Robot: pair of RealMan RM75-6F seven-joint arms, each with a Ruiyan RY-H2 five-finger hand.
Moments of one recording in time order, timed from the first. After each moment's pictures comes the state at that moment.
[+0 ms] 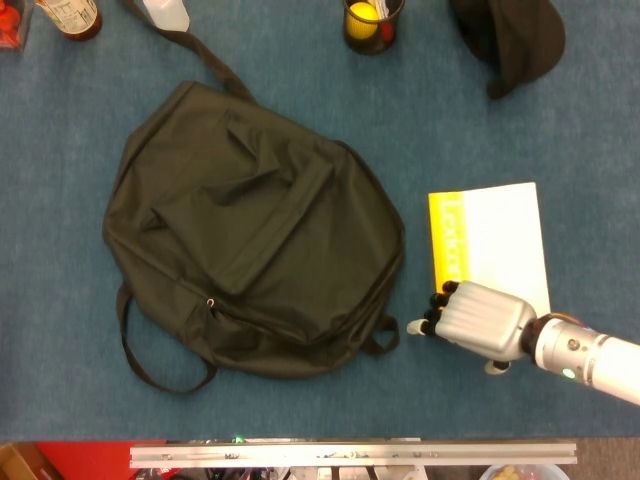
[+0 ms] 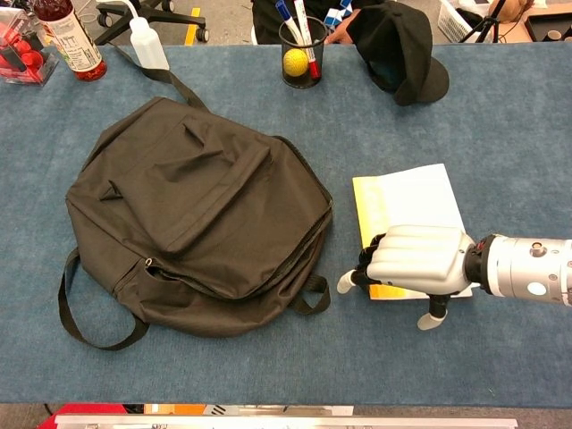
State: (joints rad) left arm 0.10 -1.05 0.05 -1.54 1.66 1.72 -0.22; right arm 0.80 -1.25 -0.18 -1.84 -1.49 0.60 -0.43
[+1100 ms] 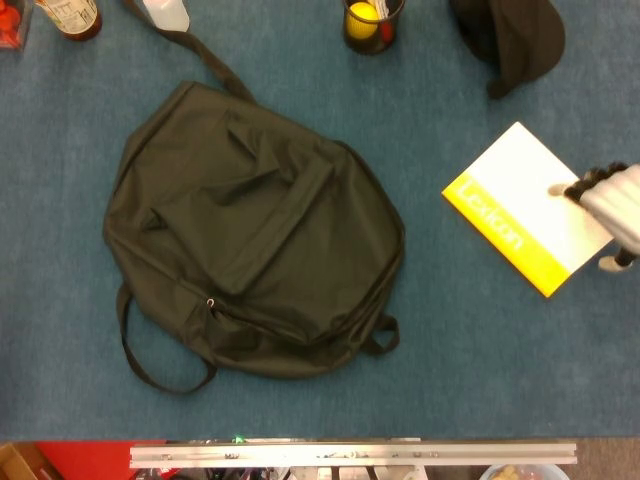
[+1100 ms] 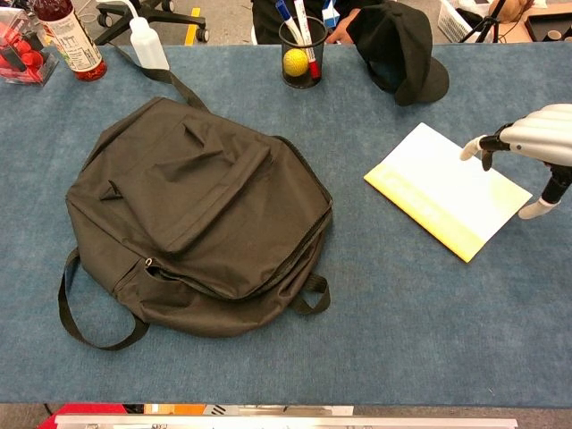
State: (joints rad) left arm 0.08 -1.04 0.06 -1.57 1.70 1.70 -0.20; right arm 0.71 -0.98 -0.12 -1.74 -1.23 0.73 -0.29
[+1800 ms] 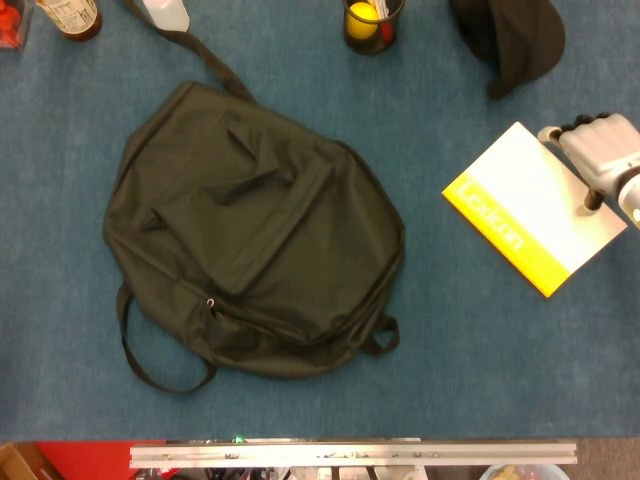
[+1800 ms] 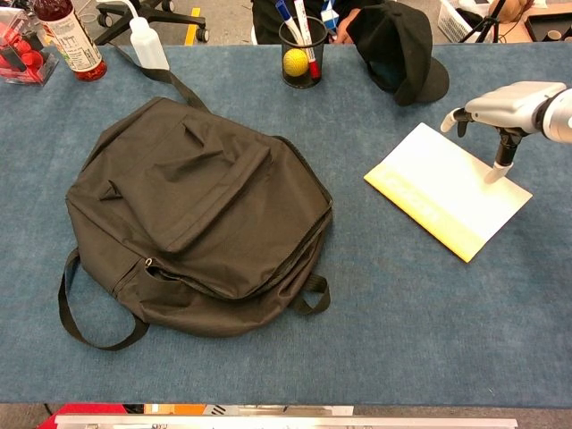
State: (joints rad) left arm 0.07 -1.04 0.05 -1.57 1.66 1.67 -0.20; right arm 0.97 -1.19 -0.13 -1.55 -0.60 0.64 -0.57
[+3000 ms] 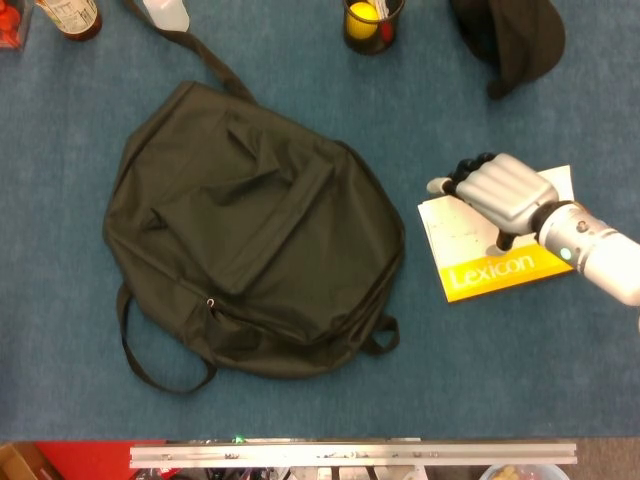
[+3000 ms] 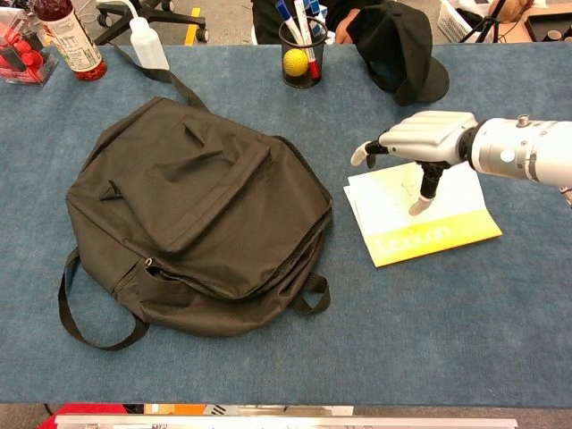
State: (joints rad) left arm 0.10 -1.04 0.05 -1.57 1.65 1.71 -0.20; right arm 0.96 -1.24 -0.06 -1.66 -1.00 0.63 -0.38
